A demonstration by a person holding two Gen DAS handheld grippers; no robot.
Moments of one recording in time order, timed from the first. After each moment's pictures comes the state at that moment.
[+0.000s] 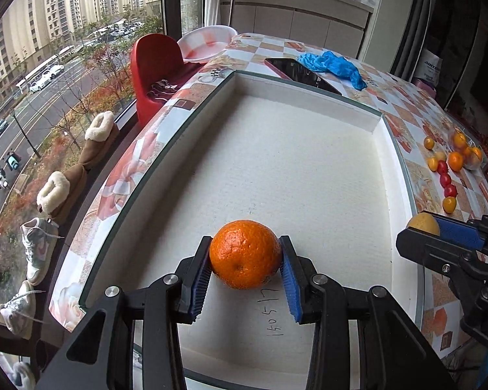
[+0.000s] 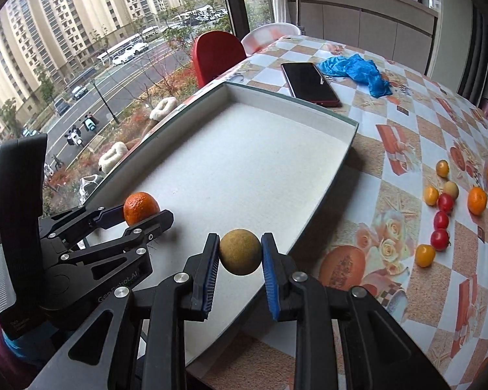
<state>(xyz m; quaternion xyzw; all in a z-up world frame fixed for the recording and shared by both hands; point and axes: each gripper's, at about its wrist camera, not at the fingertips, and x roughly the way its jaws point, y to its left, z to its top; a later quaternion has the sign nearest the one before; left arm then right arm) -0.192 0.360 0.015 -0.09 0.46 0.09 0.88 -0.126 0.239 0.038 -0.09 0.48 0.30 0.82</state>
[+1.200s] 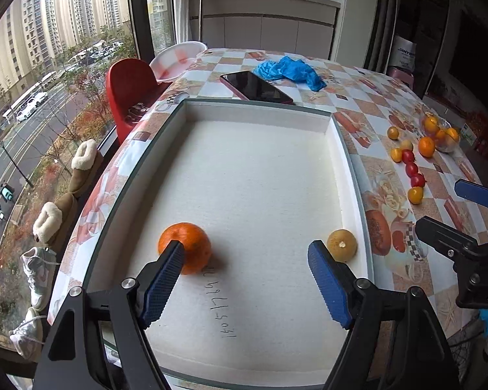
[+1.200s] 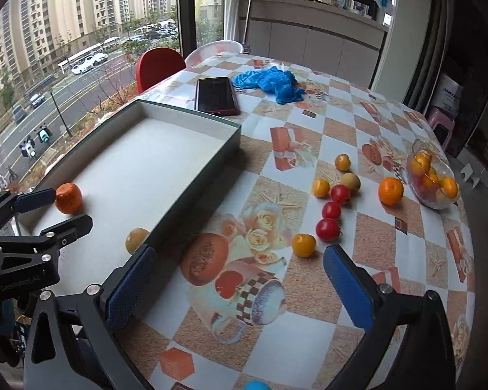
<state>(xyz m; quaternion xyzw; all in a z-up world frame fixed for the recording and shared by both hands) -0.191 0.301 0.045 -0.03 0.44 0.04 0.89 -0.107 0.120 0.043 -0.11 0.43 0.17 0.88</state>
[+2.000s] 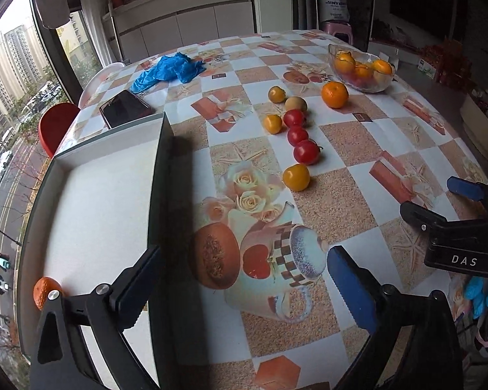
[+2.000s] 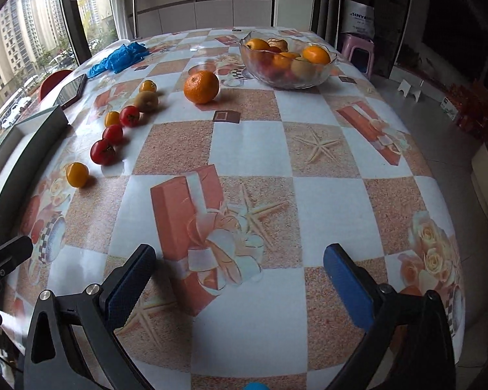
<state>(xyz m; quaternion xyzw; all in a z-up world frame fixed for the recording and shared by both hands) -0.151 0.147 0.032 0.07 0.47 -0.05 0.88 -0.102 -0.043 -0.007 -0.02 0.47 0.02 0.88</state>
